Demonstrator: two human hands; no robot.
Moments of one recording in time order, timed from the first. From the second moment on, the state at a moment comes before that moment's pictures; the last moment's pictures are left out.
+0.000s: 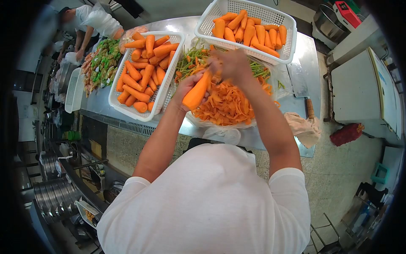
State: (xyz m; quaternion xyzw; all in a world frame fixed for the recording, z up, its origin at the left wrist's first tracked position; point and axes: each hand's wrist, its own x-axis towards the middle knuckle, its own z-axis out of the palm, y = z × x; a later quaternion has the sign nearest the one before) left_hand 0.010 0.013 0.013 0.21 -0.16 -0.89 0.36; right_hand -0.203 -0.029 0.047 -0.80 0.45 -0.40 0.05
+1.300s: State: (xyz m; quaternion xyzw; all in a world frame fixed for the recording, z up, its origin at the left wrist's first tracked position) left_hand -0.027 -0.041 0.092 0.31 -0.37 -0.68 0.55; right_hand -0.312 0.036 -0.005 -0.52 0.70 -0.41 0.26
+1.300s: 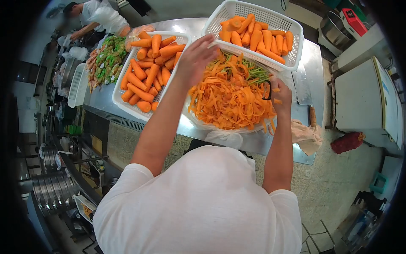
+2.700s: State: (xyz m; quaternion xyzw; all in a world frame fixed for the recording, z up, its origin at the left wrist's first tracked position) left_hand -0.014 0.063 0.037 0.36 -0.35 -0.77 0.39; right_hand -0.230 0.021 0.058 -0.68 0.48 -0.51 0.20
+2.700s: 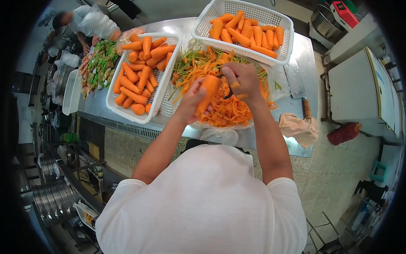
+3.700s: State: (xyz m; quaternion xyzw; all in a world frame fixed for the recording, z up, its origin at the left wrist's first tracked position) left_hand -0.014 0.041 0.023 0.30 -0.27 -0.83 0.39; right_hand -0.219 -0.039 0.002 -0.66 0.54 -0.48 0.19
